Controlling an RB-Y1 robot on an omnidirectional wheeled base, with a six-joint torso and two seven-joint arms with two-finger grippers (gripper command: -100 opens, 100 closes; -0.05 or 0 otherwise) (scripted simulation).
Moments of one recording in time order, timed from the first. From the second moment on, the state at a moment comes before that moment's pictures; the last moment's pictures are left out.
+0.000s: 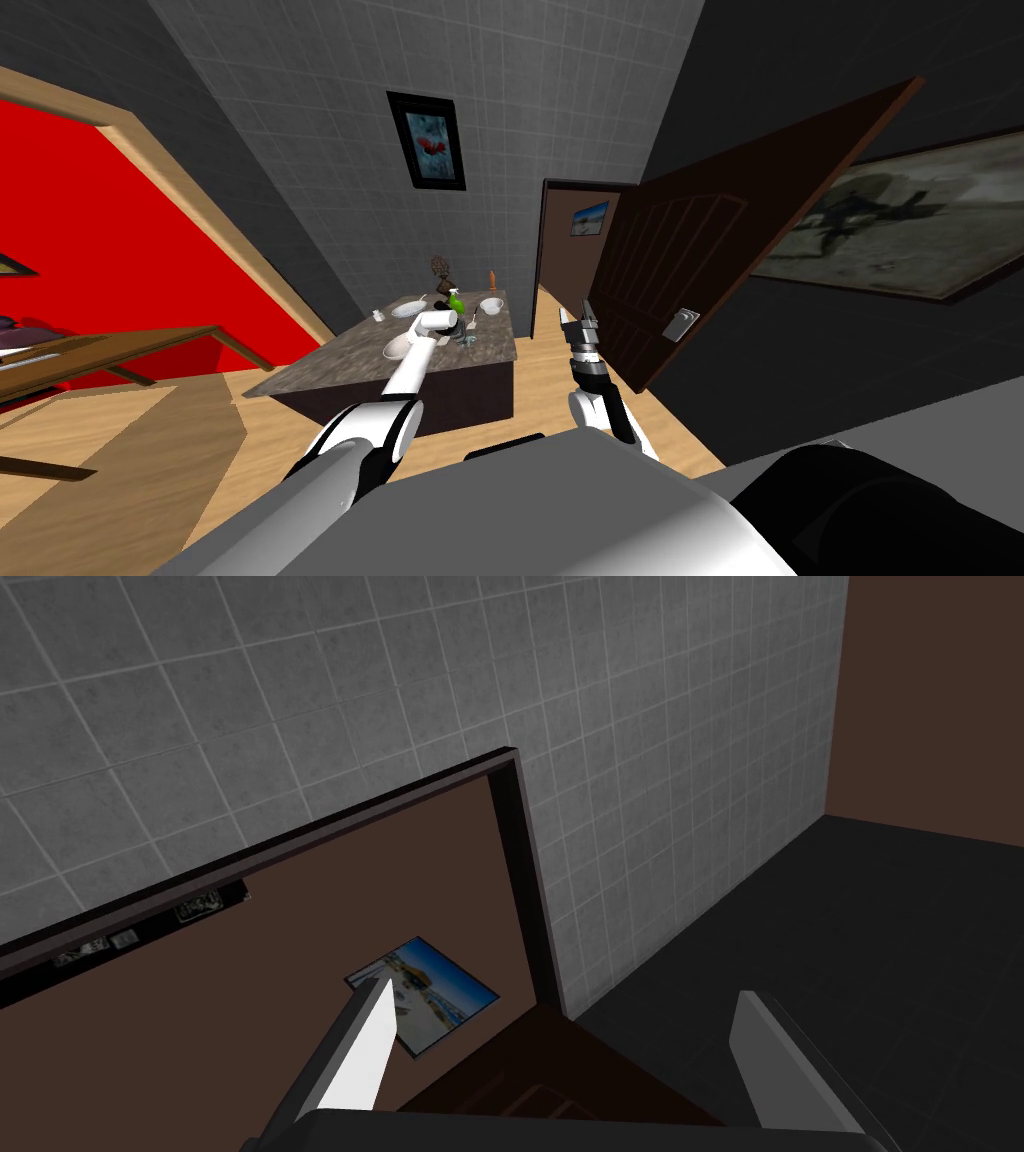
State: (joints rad) left arm -0.72 0.19 0.07 -1.23 0.24 1.37 0.29; right arm 0.45 -0.02 0.05 -2.20 -0.12 -0.51 -0.15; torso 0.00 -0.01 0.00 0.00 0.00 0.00
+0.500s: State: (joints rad) left arm -0.77 0.19 0.07 -1.14 0.24 1.52 0.29; right arm 0.45 -0.02 0.05 -2.20 -0.12 -0.51 -0.15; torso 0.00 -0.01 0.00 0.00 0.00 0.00
